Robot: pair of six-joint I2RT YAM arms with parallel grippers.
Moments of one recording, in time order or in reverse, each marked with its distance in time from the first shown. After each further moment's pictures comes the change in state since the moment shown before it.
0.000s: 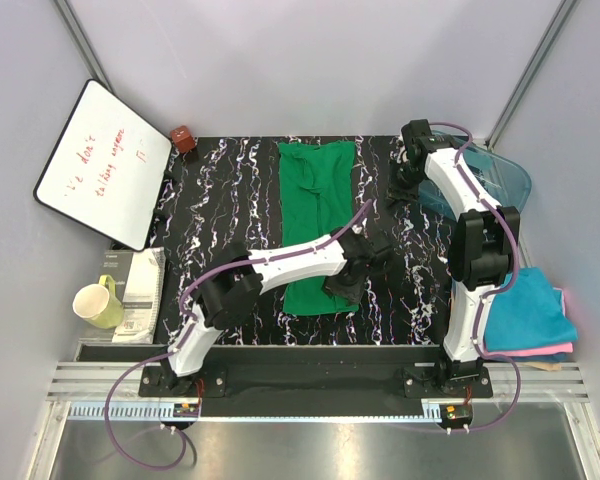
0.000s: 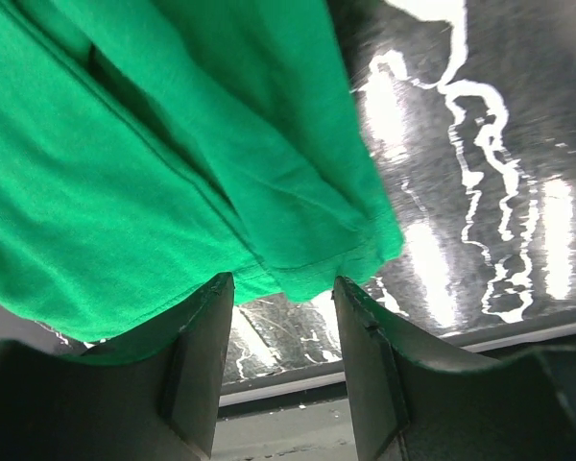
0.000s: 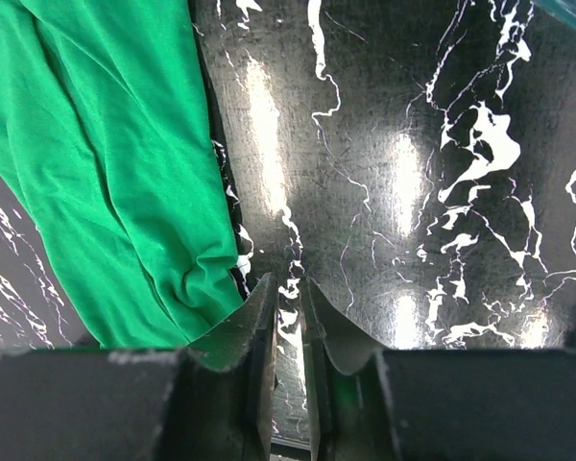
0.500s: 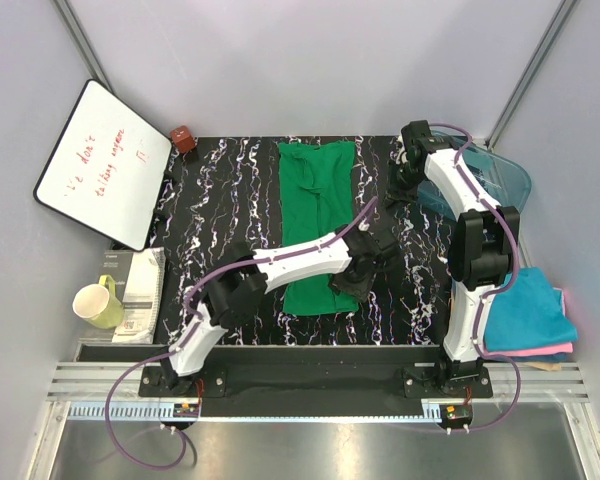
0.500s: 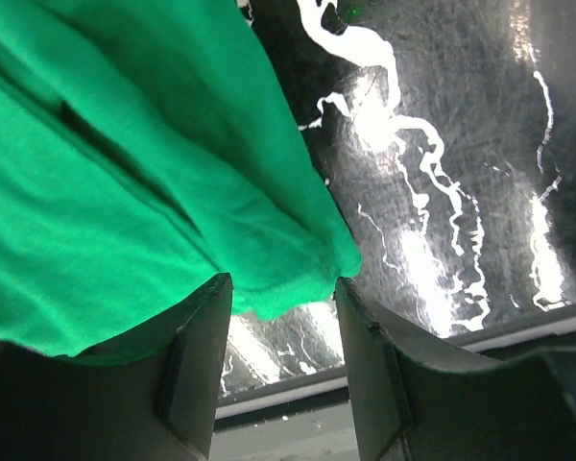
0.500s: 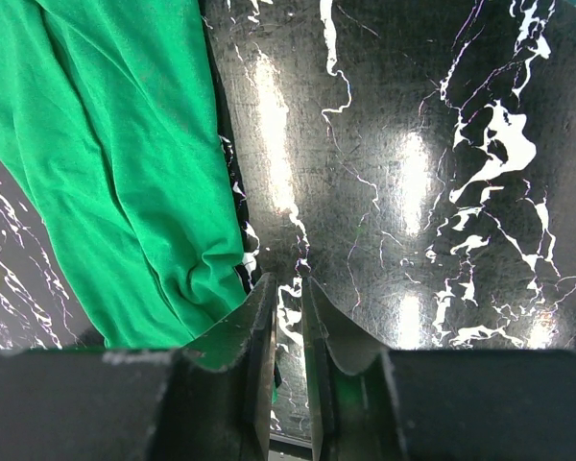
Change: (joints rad) left arm 0.000 0.040 0.085 0.003 0.012 0.018; right arm 0.000 0.000 -0.010 0.011 -0.025 -0.003
